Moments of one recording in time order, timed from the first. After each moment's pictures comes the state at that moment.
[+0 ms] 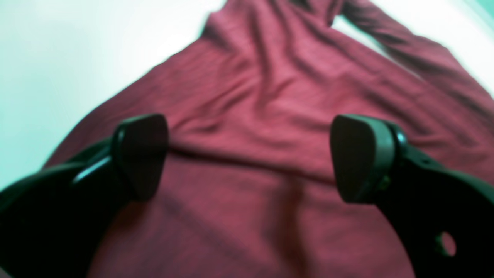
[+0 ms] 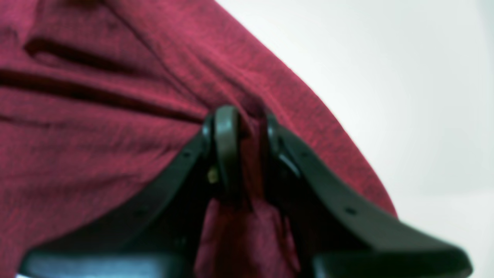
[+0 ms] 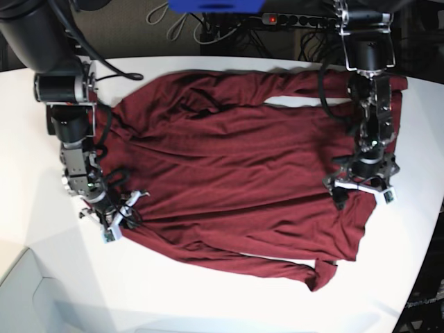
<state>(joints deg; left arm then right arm) -7.2 -11.2 -10.2 68.0 -24.2 2.0 15.2 32.6 12.0 1.2 26.6 -9.0 25.5 4.0</state>
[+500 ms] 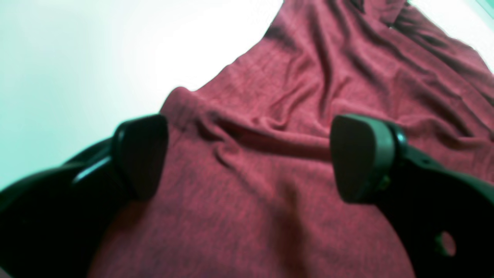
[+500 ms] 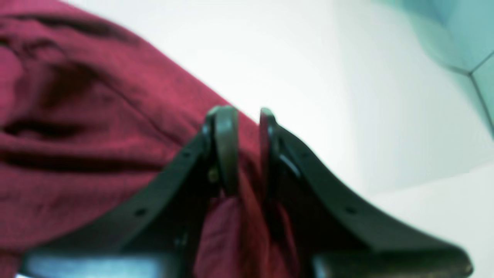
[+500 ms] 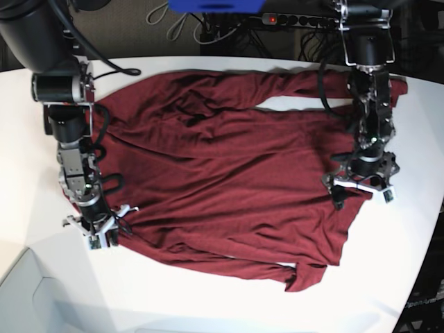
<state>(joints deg) -5.5 -11.2 -9.8 71.5 -24.2 1.9 15.3 32.6 12.6 1.3 28.3 -9.4 13.1 15.3</state>
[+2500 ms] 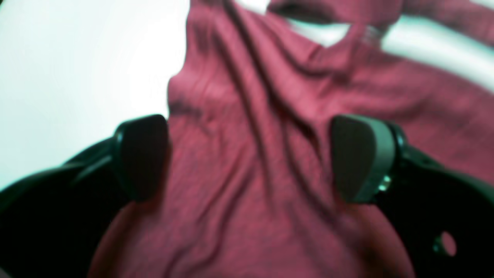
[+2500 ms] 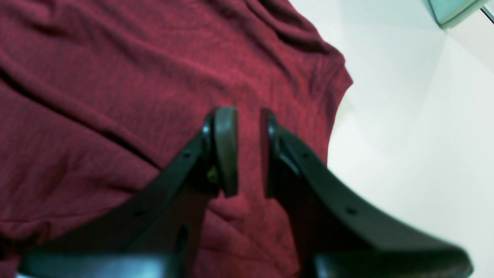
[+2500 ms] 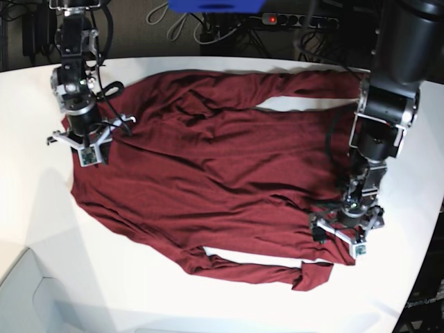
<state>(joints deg) -39.0 -15.1 17.6 23.4 -31.4 1.5 0.2 -13.1 9.0 9.9 92.6 -9.2 13.4 -14.3</state>
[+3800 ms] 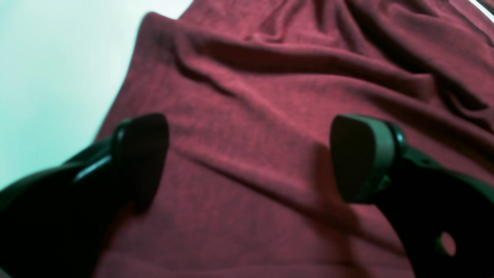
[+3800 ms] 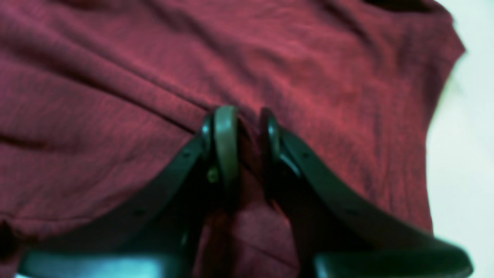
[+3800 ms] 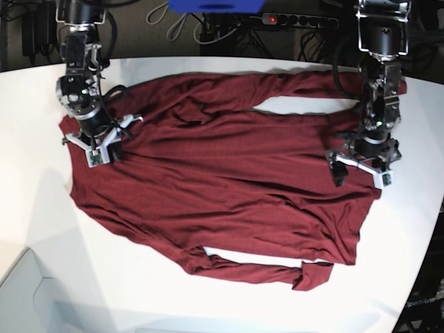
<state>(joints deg) -1.5 -18.4 -3.0 65.8 -28.0 0.2 13.5 -7.5 7.5 12.7 77.8 -7.9 22.5 -10.2</state>
